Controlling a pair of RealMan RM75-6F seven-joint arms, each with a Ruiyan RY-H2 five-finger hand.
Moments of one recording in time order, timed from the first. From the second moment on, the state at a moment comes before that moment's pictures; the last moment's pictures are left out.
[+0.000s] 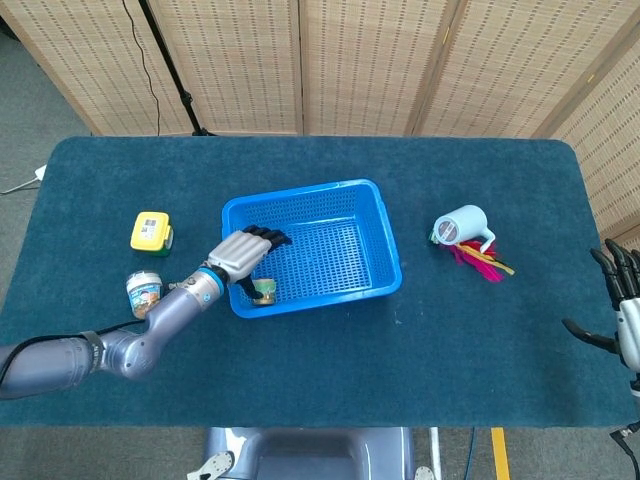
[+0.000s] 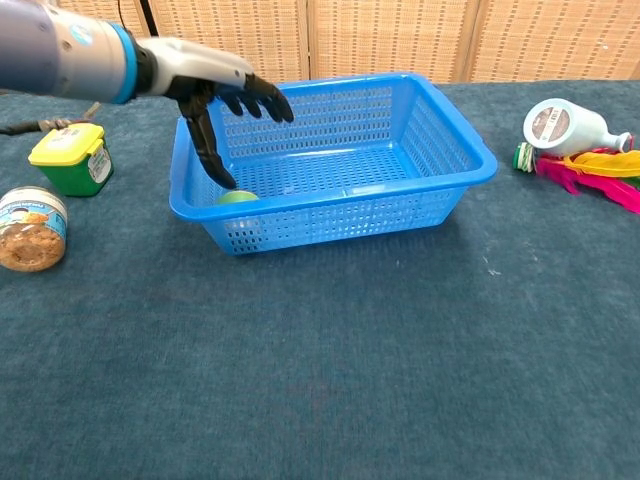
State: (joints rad) left arm -1.19 -1.34 -0.10 -1.58 0.58 0.64 0.32; right arm 0.21 -1.21 0.04 -1.15 -1.48 1.65 0.45
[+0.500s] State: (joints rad) left arm -1.31 -1.43 -0.01 -1.46 0.38 0.60 0.42; right arm 0.21 -1.23 0.07 -1.15 -1.51 1.61 0.44
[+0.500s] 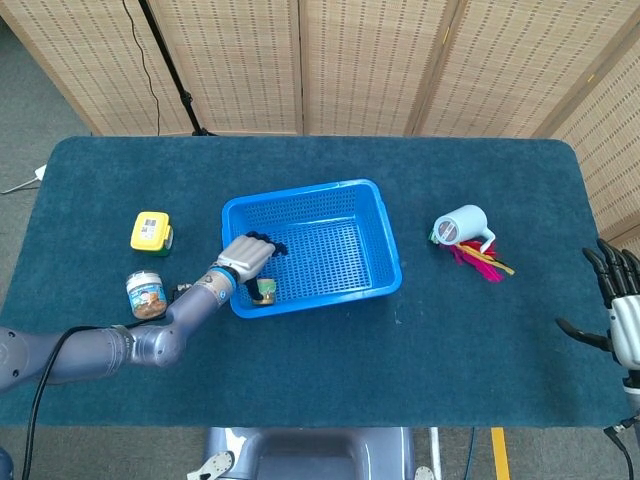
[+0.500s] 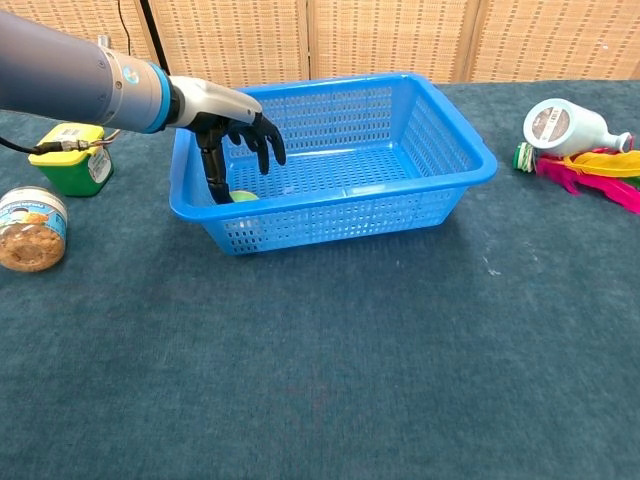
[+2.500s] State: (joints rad) left arm -1.33 -1.34 -0.01 -1.59 0.47 0.75 0.40; right arm 0.19 -1.24 0.13 -1.15 -1.52 1.56 0.47
